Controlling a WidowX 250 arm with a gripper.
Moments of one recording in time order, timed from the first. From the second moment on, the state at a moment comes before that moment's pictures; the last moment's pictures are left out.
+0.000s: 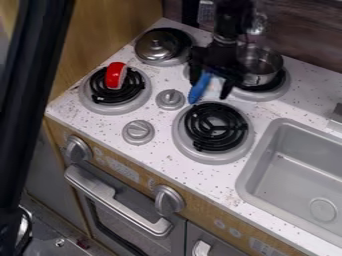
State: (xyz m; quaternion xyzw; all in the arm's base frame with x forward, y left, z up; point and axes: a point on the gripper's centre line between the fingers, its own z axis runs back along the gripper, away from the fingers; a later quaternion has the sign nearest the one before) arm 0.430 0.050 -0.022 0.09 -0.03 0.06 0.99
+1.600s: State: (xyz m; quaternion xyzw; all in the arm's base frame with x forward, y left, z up) arm 0.448 0.069 -0.013 0.06 -0.07 0.11 0.99
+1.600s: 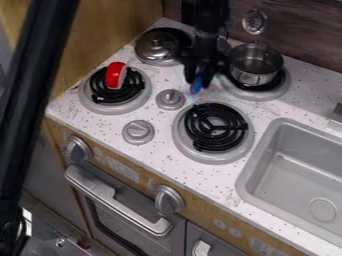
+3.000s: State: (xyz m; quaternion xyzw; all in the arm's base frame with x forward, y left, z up) arm 0.319 -0.024 -0.046 0.06 0.00 0.08 1.00
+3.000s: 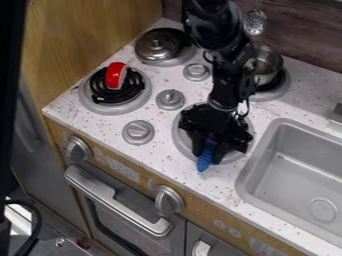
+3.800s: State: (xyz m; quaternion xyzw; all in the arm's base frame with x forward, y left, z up) arm 0.365 0.002 -0.028 0.07 -0.04 0.12 0.99
